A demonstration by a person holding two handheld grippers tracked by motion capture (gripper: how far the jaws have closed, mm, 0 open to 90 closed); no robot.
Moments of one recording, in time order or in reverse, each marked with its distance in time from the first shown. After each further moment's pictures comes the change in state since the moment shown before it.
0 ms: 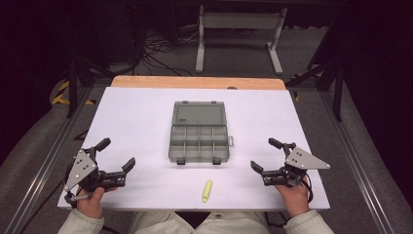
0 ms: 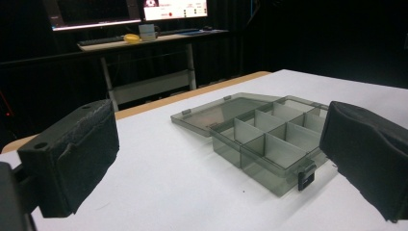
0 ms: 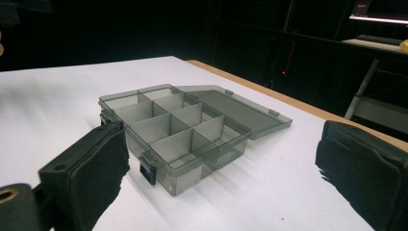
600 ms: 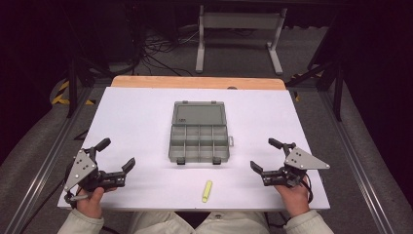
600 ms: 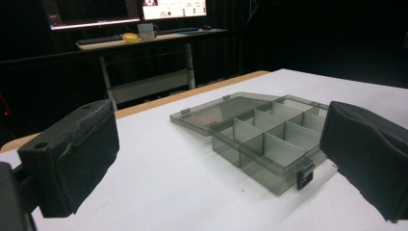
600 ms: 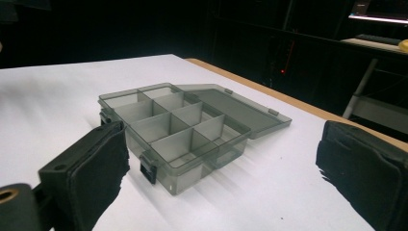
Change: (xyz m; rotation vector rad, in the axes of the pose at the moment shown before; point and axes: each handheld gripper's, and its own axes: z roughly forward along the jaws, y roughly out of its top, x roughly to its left) left arm 0.000 0.000 0.000 0.005 -0.003 0.000; right arm 0.002 0.003 0.000 0.010 0.001 -0.003
